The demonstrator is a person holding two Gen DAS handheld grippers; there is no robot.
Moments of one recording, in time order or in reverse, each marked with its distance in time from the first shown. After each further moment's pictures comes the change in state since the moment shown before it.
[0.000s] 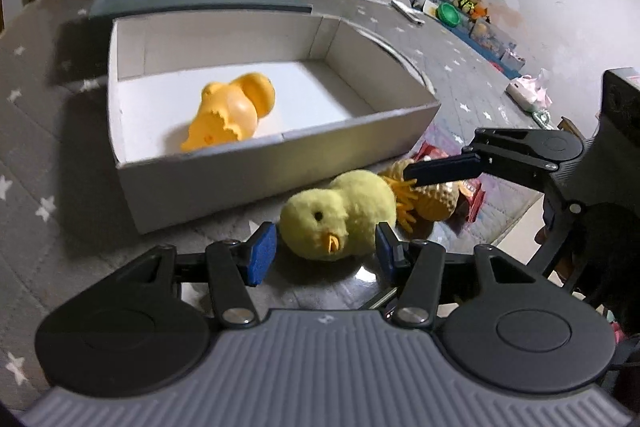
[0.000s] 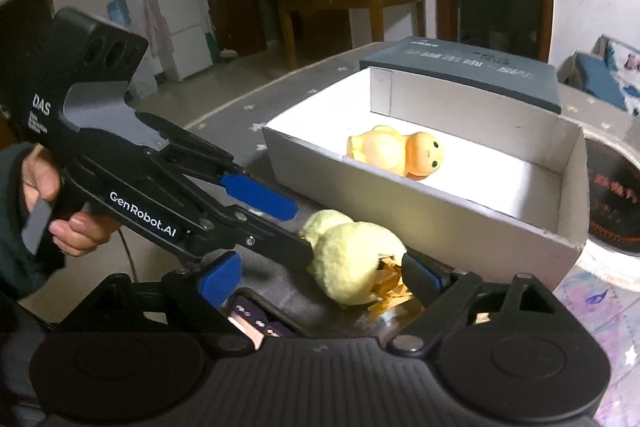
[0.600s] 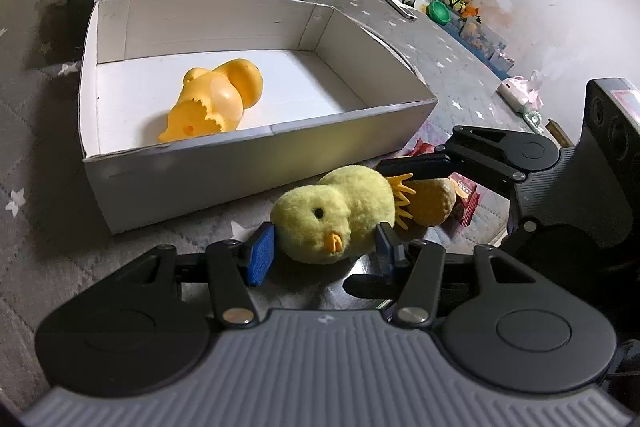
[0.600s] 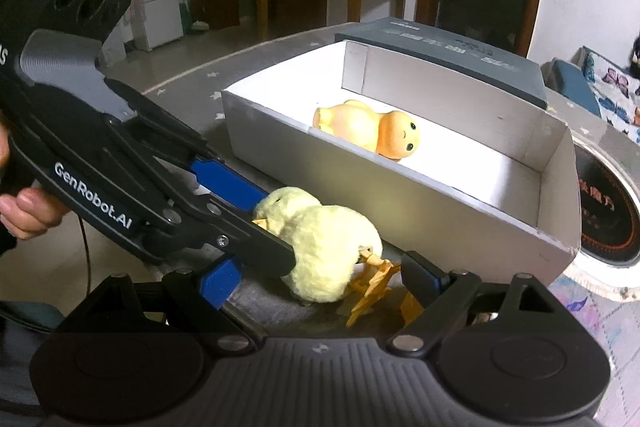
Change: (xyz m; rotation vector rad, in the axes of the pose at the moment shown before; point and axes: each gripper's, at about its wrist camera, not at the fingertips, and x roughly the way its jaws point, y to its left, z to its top) left arm 0.014 0.006 0.001 -0.035 0.017 -0.060; right arm 0.024 0.001 -0.006 -0.078 0.060 -0.124
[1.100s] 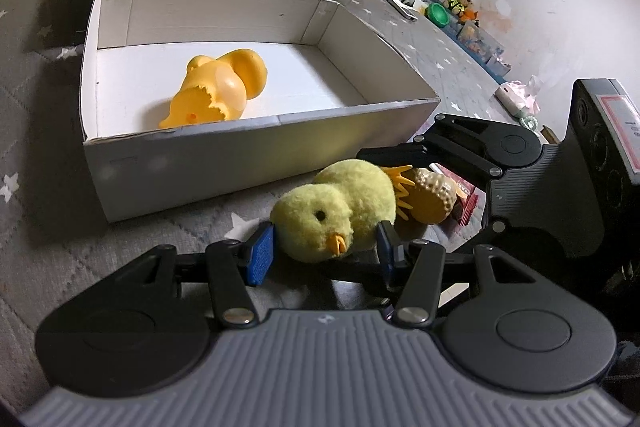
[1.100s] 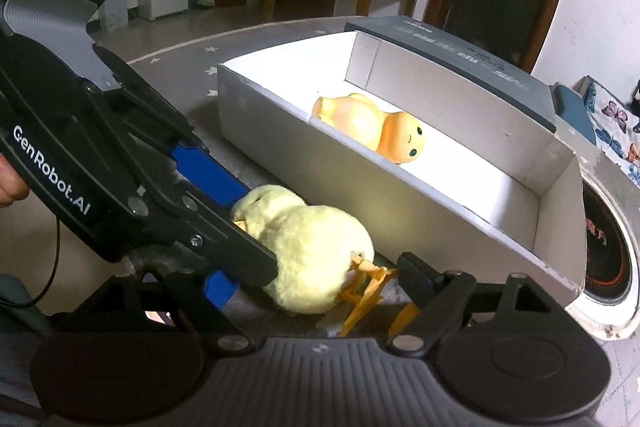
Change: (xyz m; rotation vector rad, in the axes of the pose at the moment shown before) left arm 0.002 0.004 -0.002 -0.029 0.004 -0.022; right arm 0.018 0.007 0.003 -0.118 0.025 -0.058
